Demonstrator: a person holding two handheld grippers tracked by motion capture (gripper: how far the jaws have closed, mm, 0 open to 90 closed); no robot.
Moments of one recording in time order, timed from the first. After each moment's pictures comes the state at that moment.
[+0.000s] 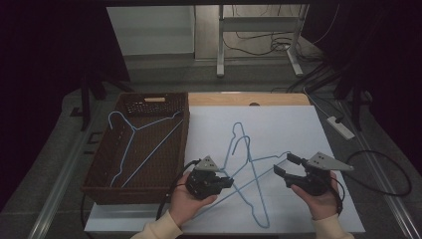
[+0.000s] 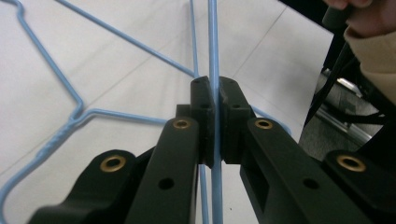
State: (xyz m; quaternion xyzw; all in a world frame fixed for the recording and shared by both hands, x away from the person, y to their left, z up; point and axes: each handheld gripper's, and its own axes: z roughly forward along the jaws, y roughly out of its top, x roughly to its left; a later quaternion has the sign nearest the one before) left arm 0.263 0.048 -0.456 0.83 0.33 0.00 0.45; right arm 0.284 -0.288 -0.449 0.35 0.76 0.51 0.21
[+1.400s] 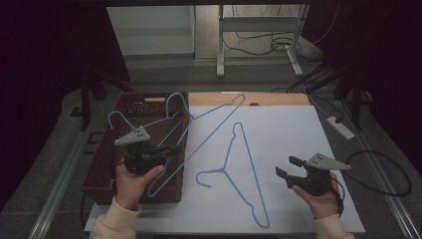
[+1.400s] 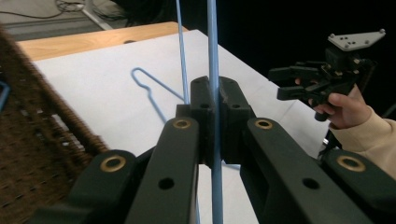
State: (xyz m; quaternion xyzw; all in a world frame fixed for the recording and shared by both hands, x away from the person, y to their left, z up) left arm 0.266 0.185 -0.389 0.73 0.39 0.07 0.55; right arm 0.291 -0.295 -0.463 0.37 0.77 0.48 0.20
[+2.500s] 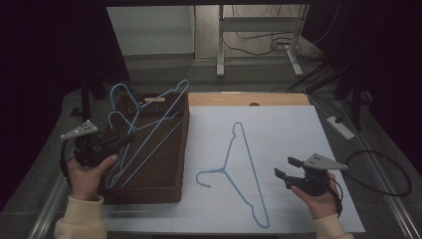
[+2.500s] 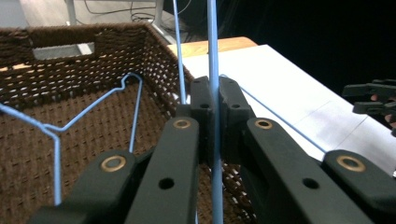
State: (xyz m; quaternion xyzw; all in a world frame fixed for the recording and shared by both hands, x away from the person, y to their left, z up) left arm 0.270 0.292 -0.393 0.70 0.46 0.14 0.53; right arm 0.292 -0.292 -0.467 0.36 0.78 0.47 0.20
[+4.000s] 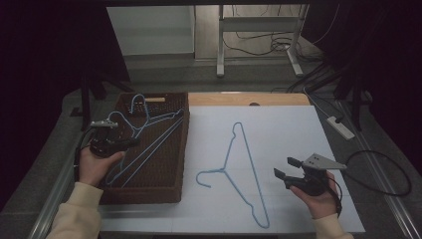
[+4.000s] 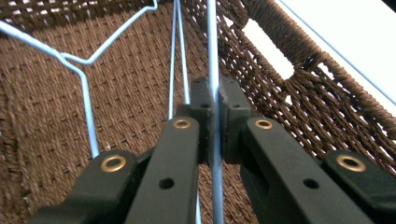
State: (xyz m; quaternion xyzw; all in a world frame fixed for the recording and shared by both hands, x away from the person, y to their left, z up) left arm 0.327 0.297 -0.437 0.76 0.51 0.08 0.39; right arm 0.292 -0.291 -0.468 0.36 0.78 0.47 0.20
